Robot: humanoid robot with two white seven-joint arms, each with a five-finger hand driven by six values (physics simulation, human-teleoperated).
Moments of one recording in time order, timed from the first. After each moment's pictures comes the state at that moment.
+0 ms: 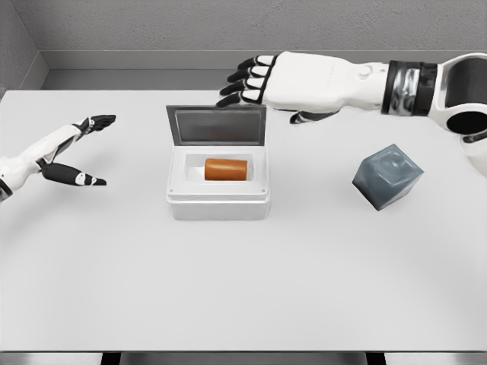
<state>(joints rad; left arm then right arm) -0.66 0.91 -0.98 -1.12 0.51 -0.61 -0.22 -0.89 -0.61 0.61 -1.64 0.36 -0.61 0.61</state>
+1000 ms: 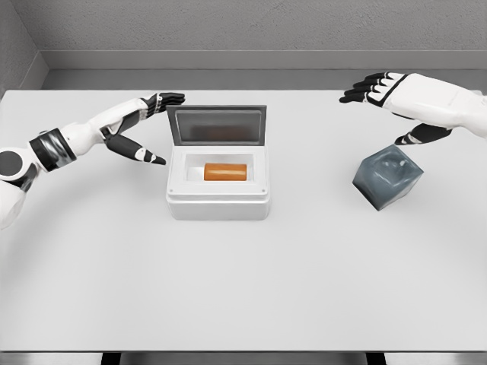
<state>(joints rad) -0.80 0.59 -0.90 -0.89 0.62 -0.61 -0.61 -0.57 -0.81 0.31 -1.53 0.30 -0.61 0.61</state>
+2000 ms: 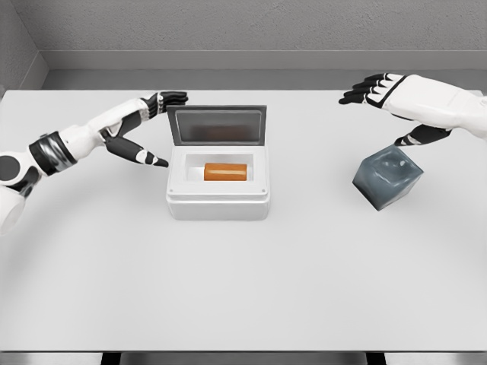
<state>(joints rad) -0.76 0.63 -0.89 -0.99 0.69 -0.61 -0.61 -0.57 -0.82 0.32 -1.53 0.31 -0.61 0.61</state>
